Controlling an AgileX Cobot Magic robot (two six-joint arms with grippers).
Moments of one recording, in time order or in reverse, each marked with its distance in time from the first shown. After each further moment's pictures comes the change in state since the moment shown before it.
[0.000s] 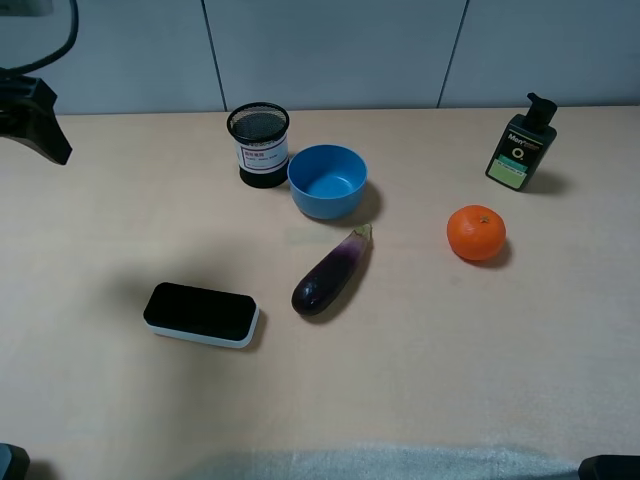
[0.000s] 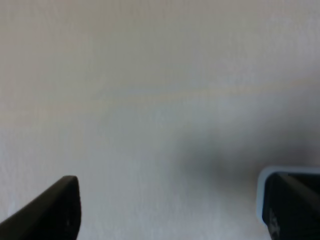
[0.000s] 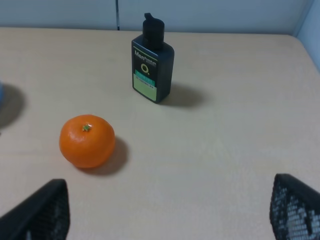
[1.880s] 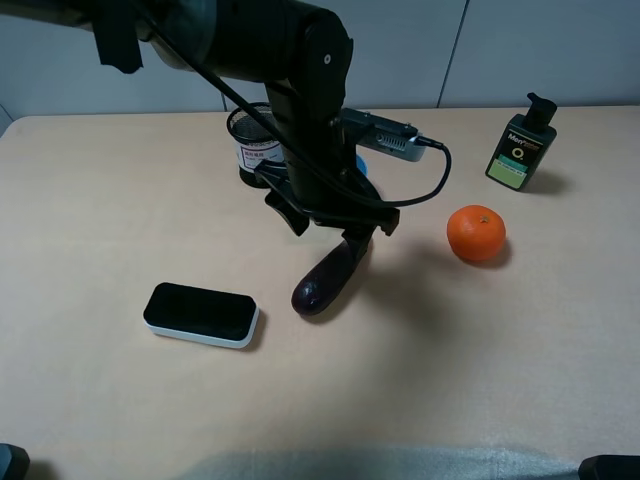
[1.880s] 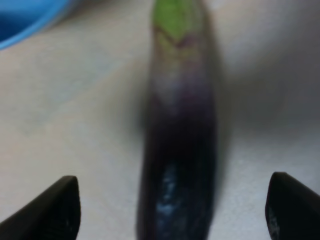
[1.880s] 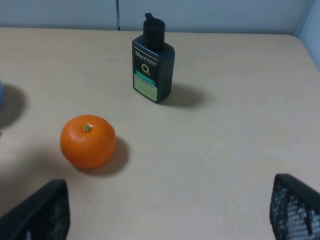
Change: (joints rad) left arm -0.784 0.690 -0.488 -0.046 -0.056 -0.272; right arm 0.000 0.000 0.000 0.003 -0.001 0.000
